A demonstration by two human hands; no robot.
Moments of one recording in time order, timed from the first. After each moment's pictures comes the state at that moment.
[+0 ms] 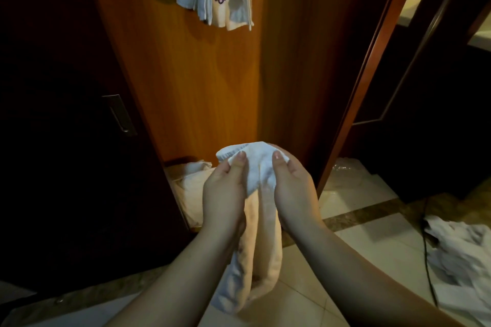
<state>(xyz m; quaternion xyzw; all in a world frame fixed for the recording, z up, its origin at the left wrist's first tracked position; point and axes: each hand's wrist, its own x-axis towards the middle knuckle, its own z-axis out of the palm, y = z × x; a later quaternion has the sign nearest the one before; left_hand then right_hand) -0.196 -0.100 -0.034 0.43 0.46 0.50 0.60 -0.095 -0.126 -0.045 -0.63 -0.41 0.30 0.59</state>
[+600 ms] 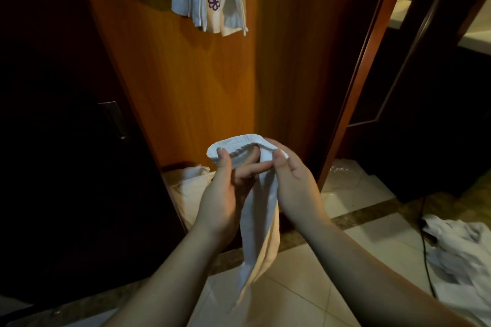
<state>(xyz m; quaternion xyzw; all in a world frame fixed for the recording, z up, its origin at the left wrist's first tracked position) -0.211 -0.098 -0.029 0.51 0.27 0.41 0.70 -0.080 -0.128 -0.037 -0.58 -0.48 0.30 0.58</state>
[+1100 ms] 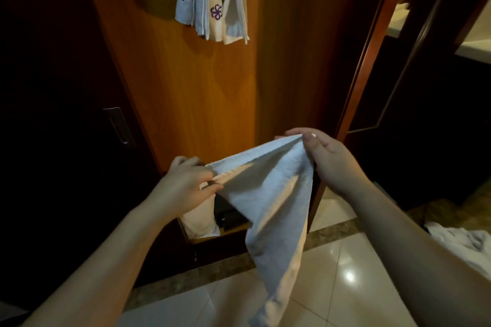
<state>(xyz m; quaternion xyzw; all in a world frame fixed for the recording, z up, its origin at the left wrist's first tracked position) -0.279 -0.019 -0.031 0.91 0.39 0.12 0.08 -0.005 -0.118 0.000 -0.62 -0.59 0.25 0.46</state>
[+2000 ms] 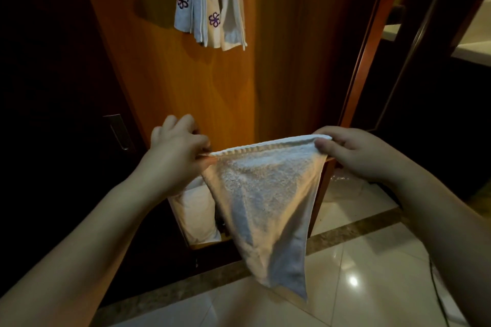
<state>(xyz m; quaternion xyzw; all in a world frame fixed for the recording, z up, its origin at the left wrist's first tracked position) -0.270 -0.021 0.037 0.88 0.43 0.19 -0.04 0.043 -0.130 0.041 -0.63 -0.71 0.17 0.28</state>
